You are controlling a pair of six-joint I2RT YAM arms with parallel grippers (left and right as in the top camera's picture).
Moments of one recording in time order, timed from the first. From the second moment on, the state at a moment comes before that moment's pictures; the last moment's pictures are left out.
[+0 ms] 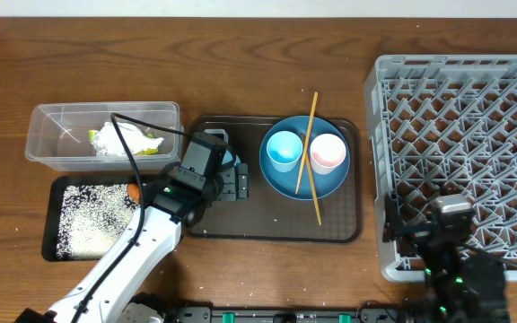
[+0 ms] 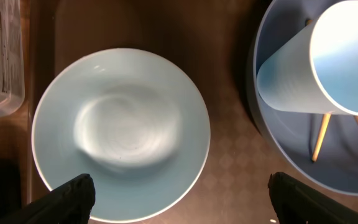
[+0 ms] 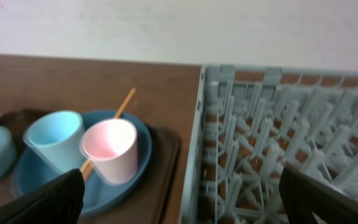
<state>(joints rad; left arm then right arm) -0.43 1.27 0.77 -0.51 -0.01 -0.41 0.11 0.12 0.41 -0.52 -0.07 0.04</state>
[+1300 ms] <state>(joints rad) -0.36 1.32 0.78 -0.55 -0.20 -0.53 0.11 0.99 1.23 -1.35 -0.36 0.09</state>
